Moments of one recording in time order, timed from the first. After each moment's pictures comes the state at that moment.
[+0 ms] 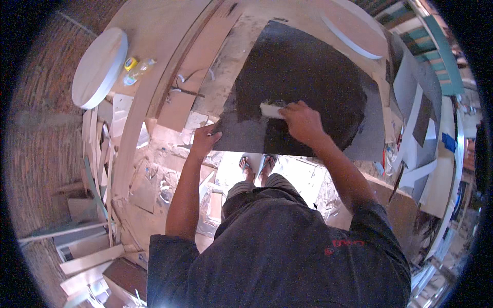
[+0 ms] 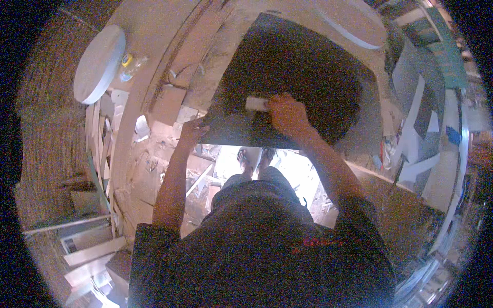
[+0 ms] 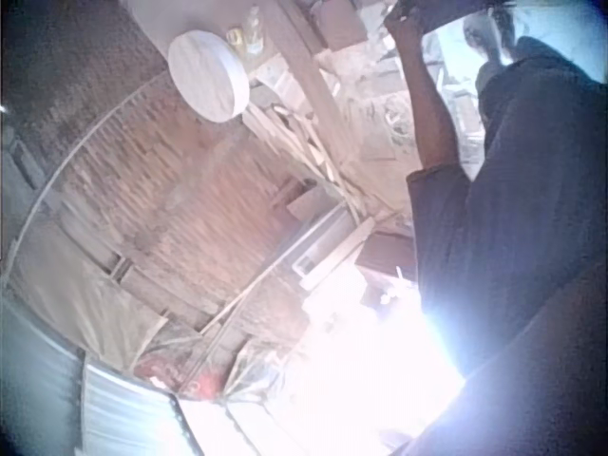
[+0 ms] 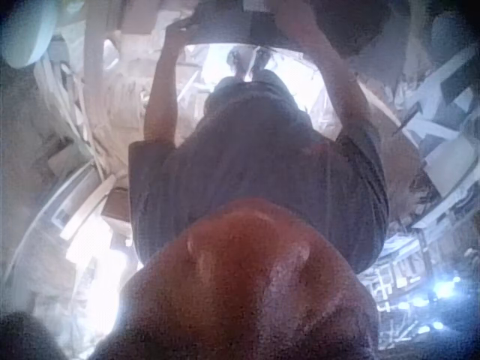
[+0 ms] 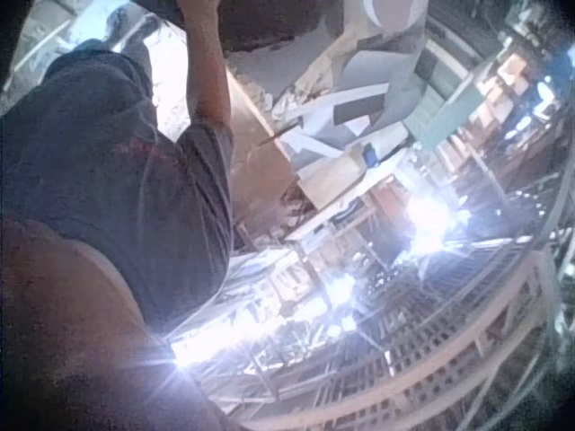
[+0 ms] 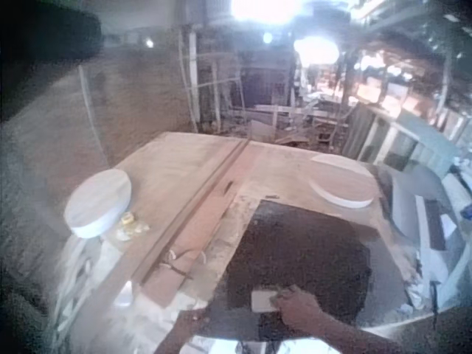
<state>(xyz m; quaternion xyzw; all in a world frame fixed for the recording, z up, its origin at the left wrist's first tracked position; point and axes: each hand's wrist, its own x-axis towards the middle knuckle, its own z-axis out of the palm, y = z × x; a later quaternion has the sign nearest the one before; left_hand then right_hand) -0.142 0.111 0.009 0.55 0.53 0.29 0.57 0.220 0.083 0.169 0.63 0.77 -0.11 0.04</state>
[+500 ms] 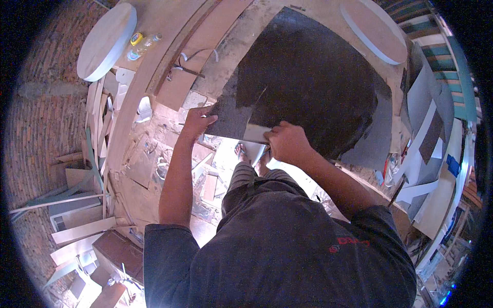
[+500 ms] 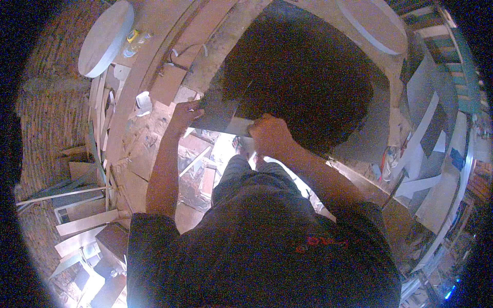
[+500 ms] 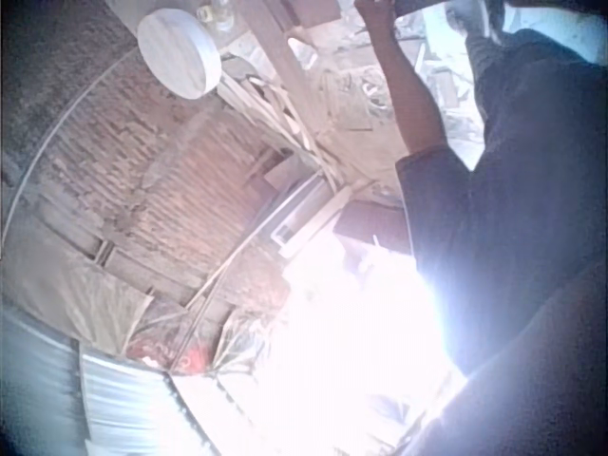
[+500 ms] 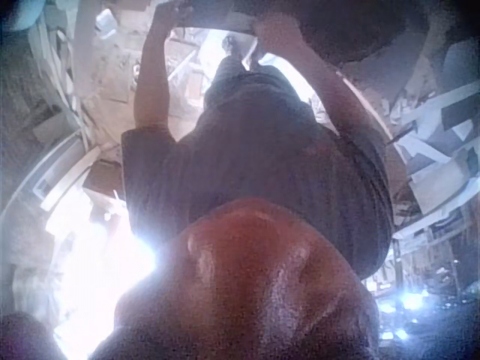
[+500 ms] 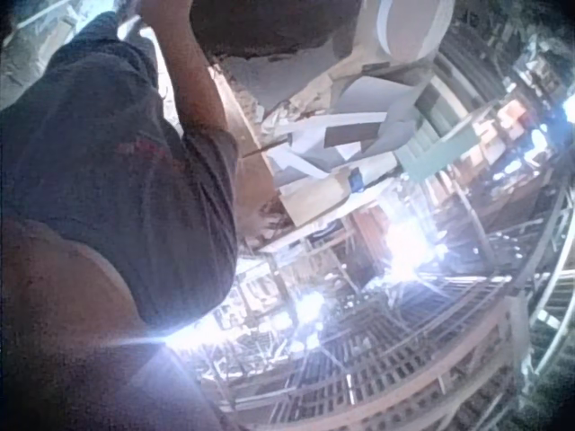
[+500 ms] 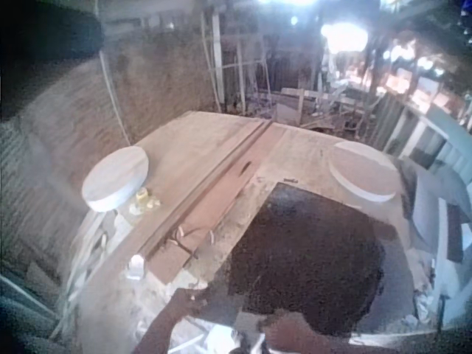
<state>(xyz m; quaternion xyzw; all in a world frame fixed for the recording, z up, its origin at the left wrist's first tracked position) -0.122 0.115 0.062 0.47 0.60 0.24 0.60 0.199 0.038 0.150 0.47 0.86 -0.18 0.07</state>
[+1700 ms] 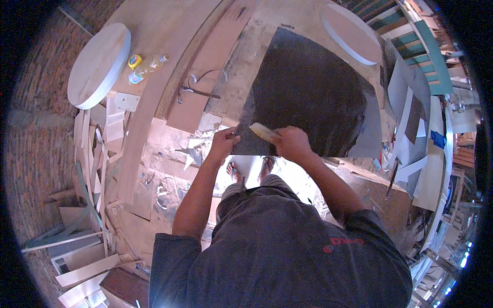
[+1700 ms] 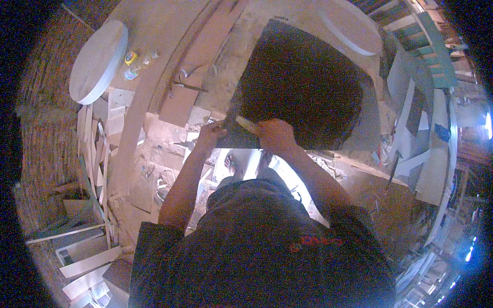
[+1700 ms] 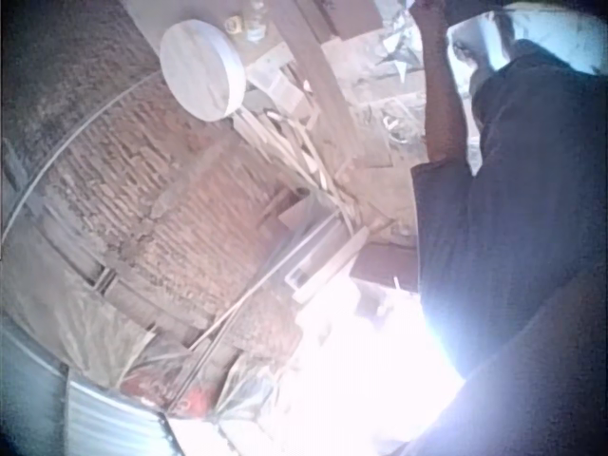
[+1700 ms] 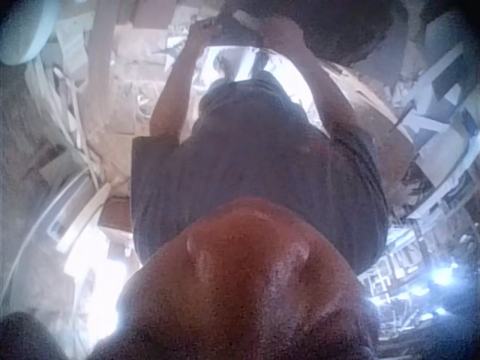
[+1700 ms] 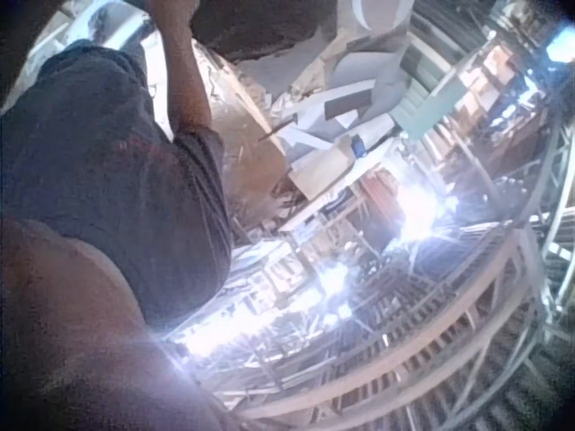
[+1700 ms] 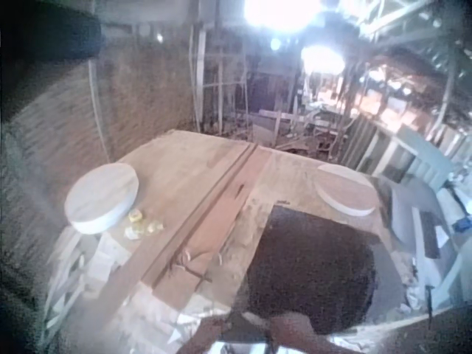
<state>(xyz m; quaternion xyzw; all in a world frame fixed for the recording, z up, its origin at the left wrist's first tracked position) -0.123 0.109 0.052 0.37 0.49 0.28 0.74 0.114 0.066 0.175 0.68 0.69 -0.23 0.08</state>
